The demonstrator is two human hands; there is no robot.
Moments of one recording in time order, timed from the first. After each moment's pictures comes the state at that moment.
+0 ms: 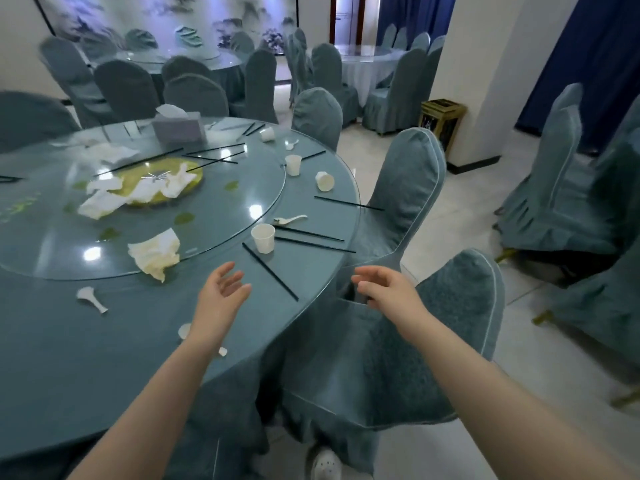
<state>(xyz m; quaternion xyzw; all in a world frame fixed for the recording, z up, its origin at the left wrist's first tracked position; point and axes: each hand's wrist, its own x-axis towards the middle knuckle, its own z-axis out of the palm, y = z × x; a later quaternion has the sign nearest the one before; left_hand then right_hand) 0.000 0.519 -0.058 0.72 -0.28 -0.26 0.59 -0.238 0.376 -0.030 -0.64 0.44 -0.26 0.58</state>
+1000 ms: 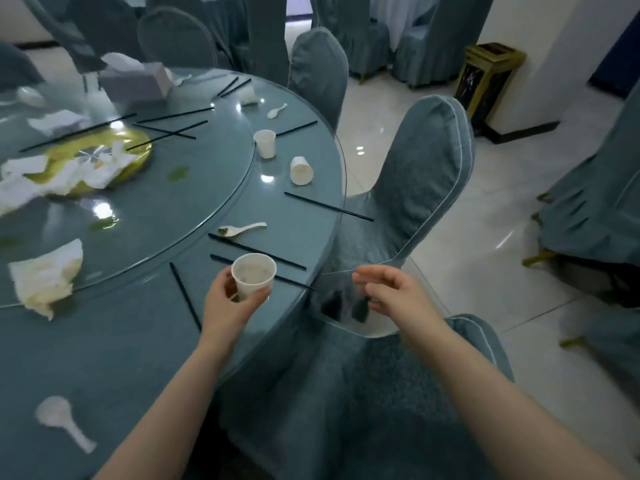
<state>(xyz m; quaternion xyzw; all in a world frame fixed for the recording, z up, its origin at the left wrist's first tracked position) -0.026 0.259 -0.125 0.75 -0.21 -0.22 0.58 -0.237 0.112 -0.073 -0.61 0.43 -0.20 0.64</state>
